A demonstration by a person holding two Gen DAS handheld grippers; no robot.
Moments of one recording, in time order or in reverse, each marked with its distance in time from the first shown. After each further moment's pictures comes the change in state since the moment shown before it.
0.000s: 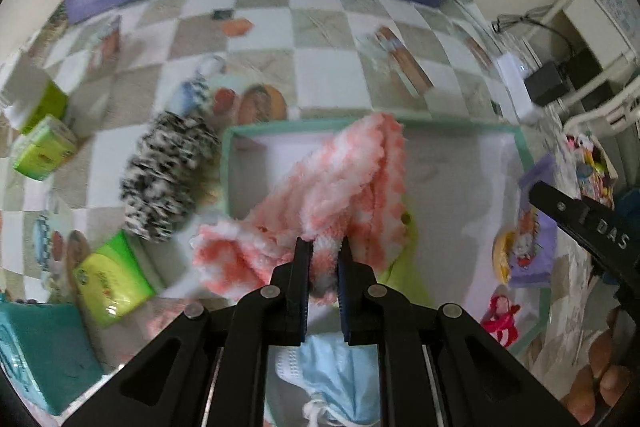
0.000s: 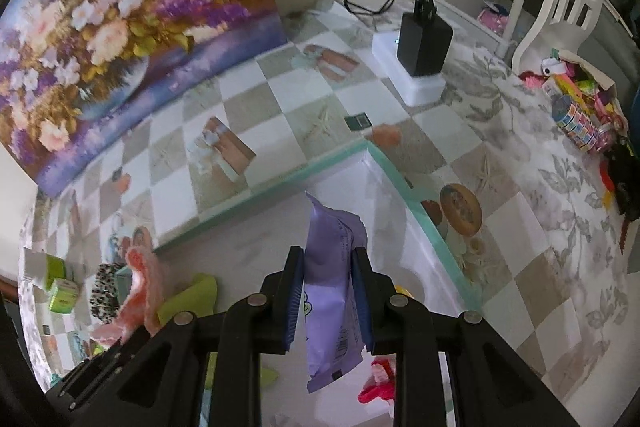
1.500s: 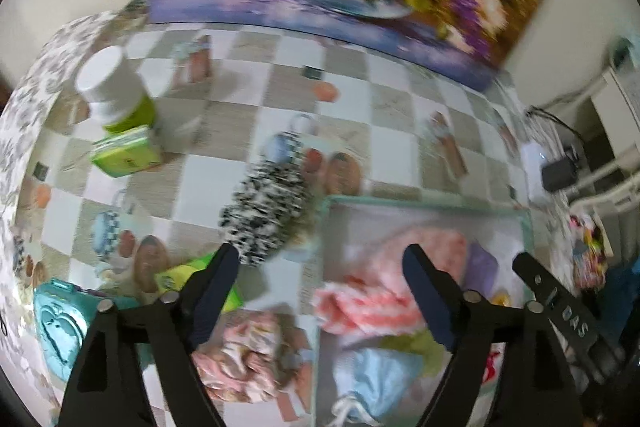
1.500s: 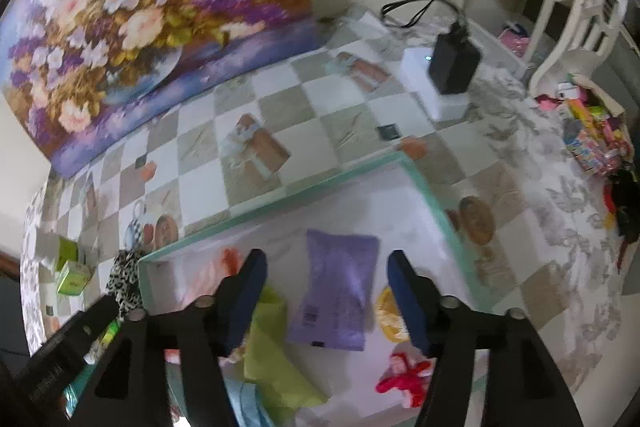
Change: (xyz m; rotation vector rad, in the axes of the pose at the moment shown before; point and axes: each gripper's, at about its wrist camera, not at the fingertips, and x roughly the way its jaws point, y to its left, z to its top) left arm -0.061 0.060 0.023 -0.220 -0.134 0.060; right arm -0.018 0.031 -0.002 -0.086 -0.011 0.034
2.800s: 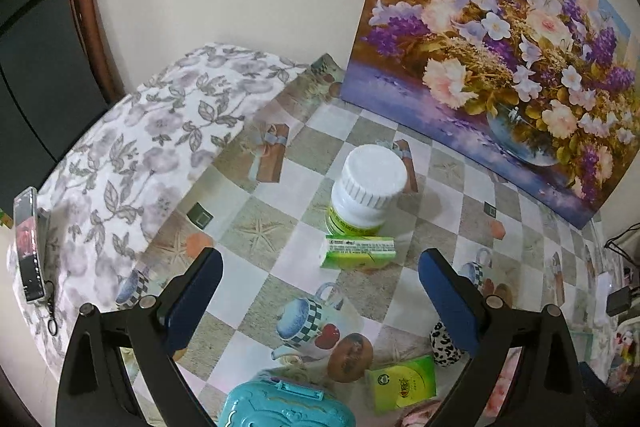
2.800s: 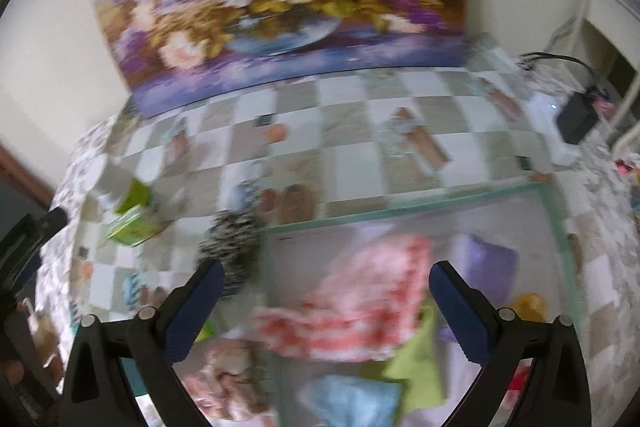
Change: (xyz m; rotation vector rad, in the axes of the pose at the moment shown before) left arm -0.059 0.161 0.028 -0.252 -0.287 0.242; right arm -0.006 0.127 -0.030 -0.261 -0.041 0.195
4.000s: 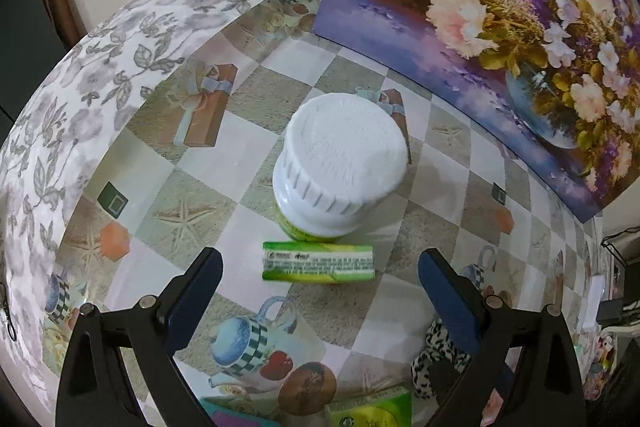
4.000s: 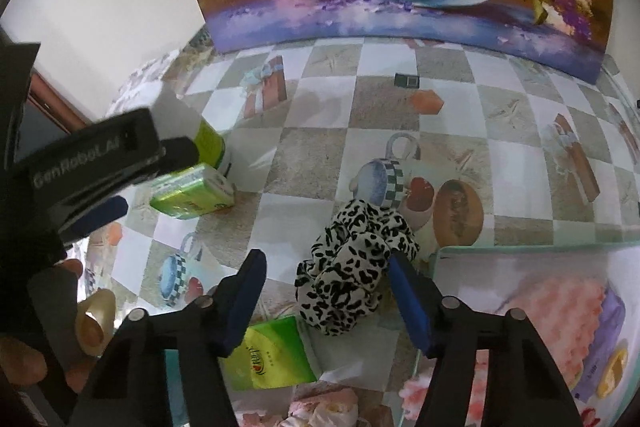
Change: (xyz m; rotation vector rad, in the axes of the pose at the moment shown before) left arm 0.091 -0.028 0.016 -0.026 0.213 -0.061; right arm 0.082 0.084 0.002 -0.167 0.118 0.152
